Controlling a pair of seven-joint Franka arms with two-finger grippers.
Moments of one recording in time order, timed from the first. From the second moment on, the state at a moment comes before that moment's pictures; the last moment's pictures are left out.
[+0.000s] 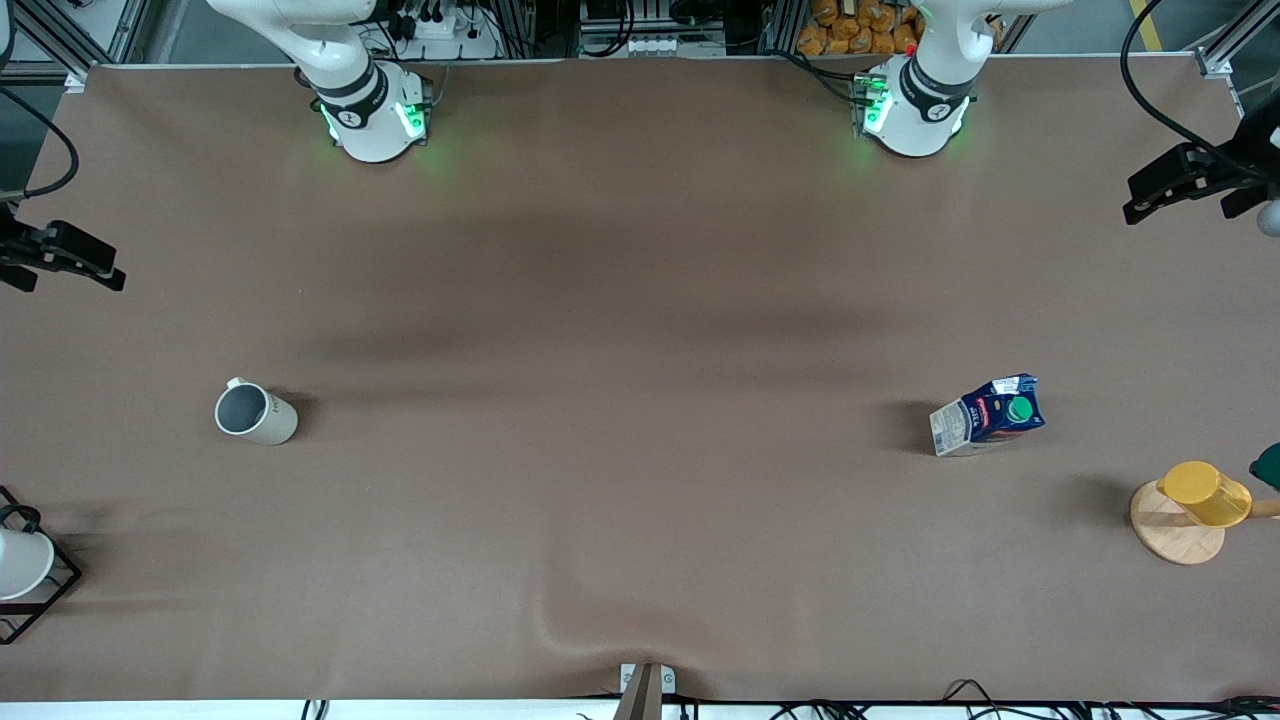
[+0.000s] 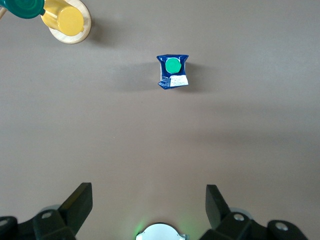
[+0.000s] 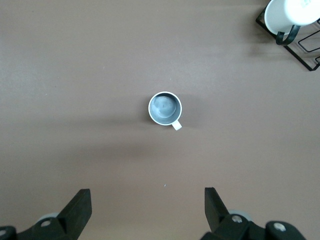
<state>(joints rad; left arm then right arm) -0.03 -0.05 0.00 -1.51 0.03 1.41 -0.07 -0.06 -0.01 -0.06 -1.64 -0.02 1.62 -0.13</state>
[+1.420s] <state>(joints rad) -0.03 0.33 -0.01 -1.60 0.04 1.80 -0.07 -0.17 0.23 -0.06 -1.83 -0.02 1.99 -0.30</state>
